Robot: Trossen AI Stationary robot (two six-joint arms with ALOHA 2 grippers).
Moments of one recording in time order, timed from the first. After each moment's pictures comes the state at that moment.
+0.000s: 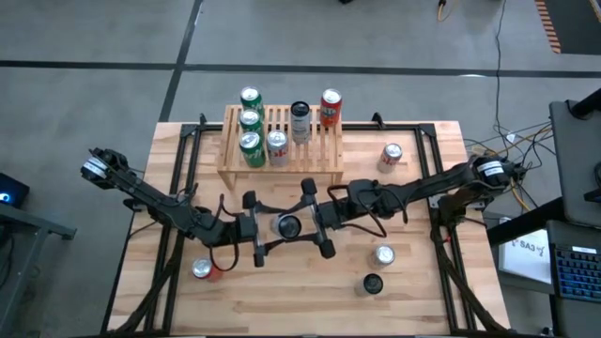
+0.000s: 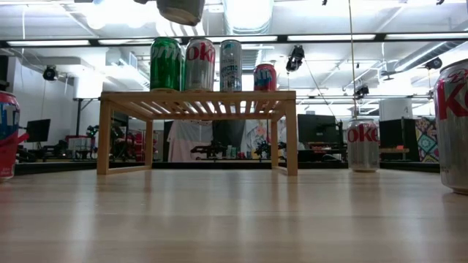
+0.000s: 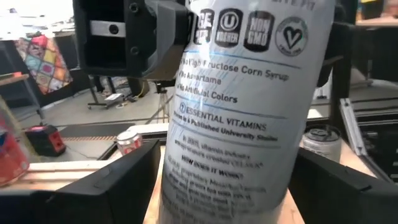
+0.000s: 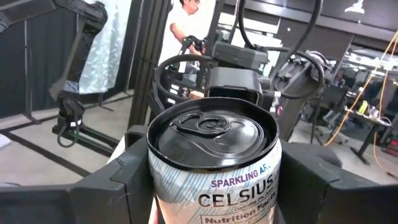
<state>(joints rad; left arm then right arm) -0.49 1.30 0.74 0.56 -0.67 0.13 0.17 1.62 1.19 0.54 -0.16 -0.26</state>
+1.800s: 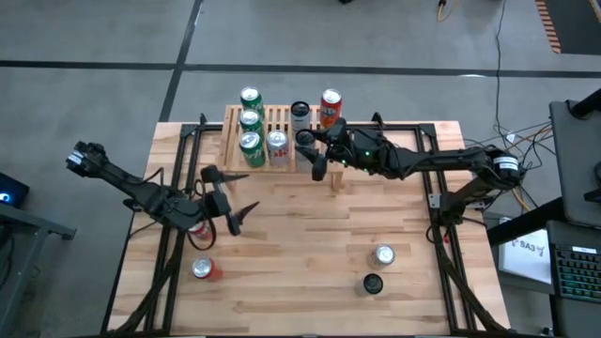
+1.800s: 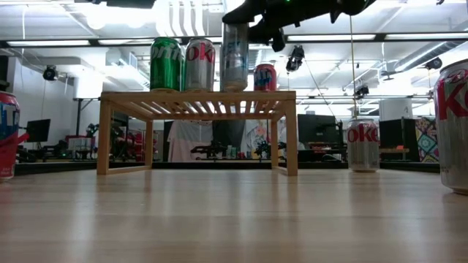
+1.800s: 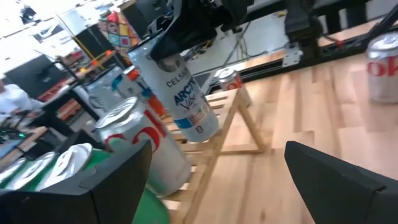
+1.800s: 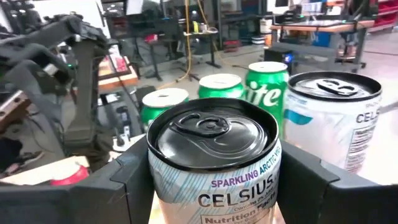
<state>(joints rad) -0.49 0.92 0.73 -0.12 -0.98 0.20 -0.19 1.49 1.09 0.38 0.19 0.13</state>
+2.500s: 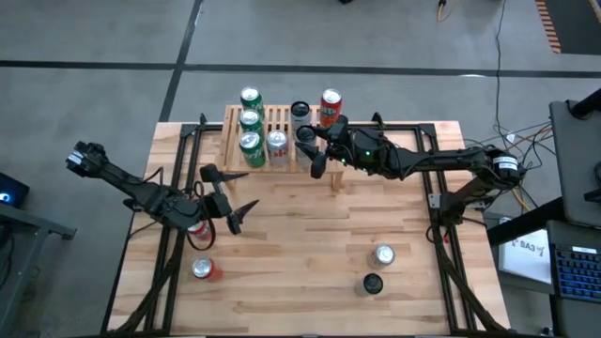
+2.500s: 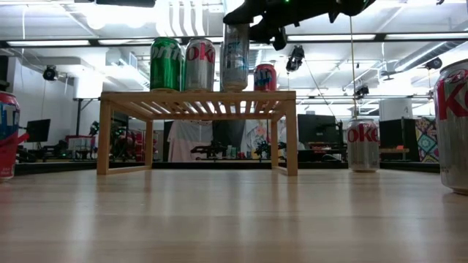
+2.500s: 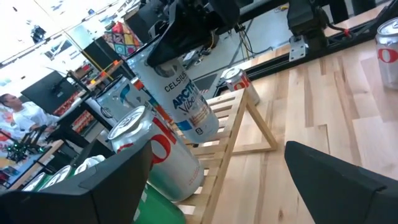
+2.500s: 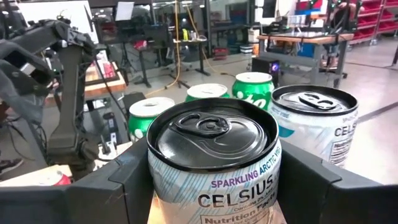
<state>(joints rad) -0.49 0.92 0.72 -0.10 -1.00 0.31 -0.19 1.50 1.09 0.41 0.24 0.09</state>
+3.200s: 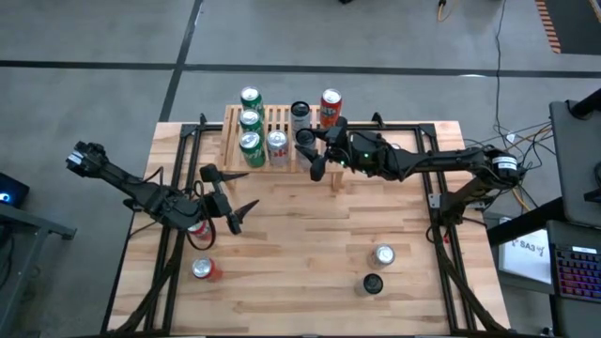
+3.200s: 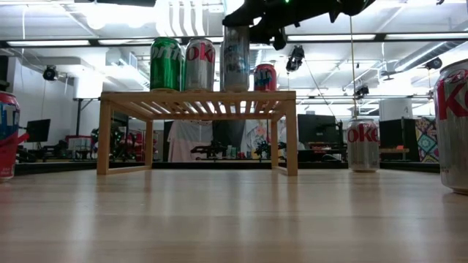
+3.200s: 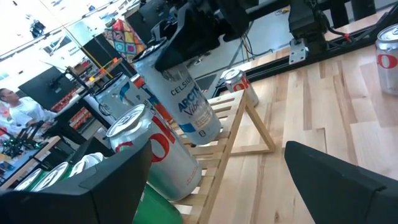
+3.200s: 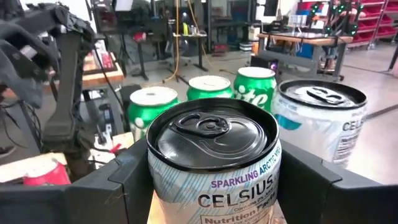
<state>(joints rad) -0.49 0.92 0.72 -0.09 -1.00 0.28 -0.18 1.51 1.09 0.39 0.25 0.05</state>
